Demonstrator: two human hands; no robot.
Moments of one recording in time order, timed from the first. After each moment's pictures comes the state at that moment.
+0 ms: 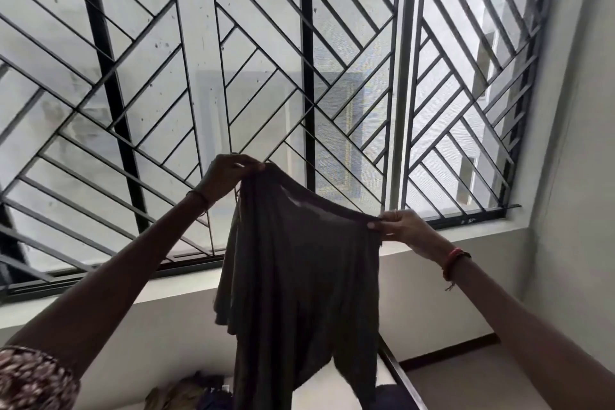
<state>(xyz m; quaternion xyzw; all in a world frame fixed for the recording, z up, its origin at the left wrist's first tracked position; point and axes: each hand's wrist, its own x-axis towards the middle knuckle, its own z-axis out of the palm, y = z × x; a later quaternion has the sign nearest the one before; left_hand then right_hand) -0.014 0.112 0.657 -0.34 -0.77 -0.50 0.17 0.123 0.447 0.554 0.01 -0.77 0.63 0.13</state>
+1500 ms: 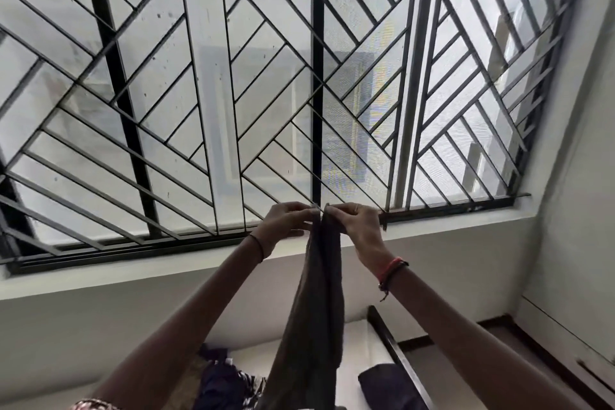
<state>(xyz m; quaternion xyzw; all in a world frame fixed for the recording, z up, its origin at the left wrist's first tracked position) 0.034 0.177 0.551 -0.25 -0.71 -0.64 -0.16 0.082 0.329 0.529 -0.10 -0.68 0.67 0.28</state>
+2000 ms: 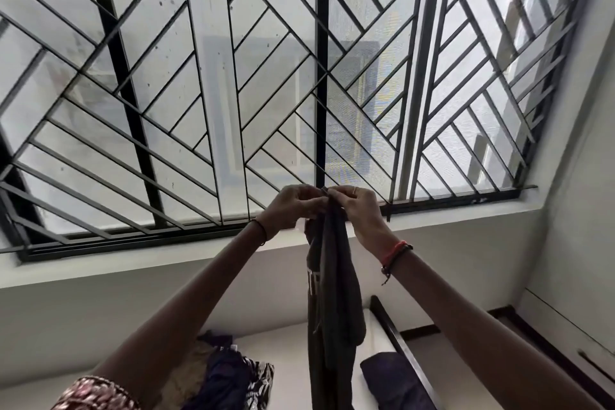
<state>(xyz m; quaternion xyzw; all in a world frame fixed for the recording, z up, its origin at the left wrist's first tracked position) 0.036 0.180 0.561 -0.35 -0.72 -0.58 -0.11 0.084 0.320 0.545 -0.06 -0.67 0.69 0.26</state>
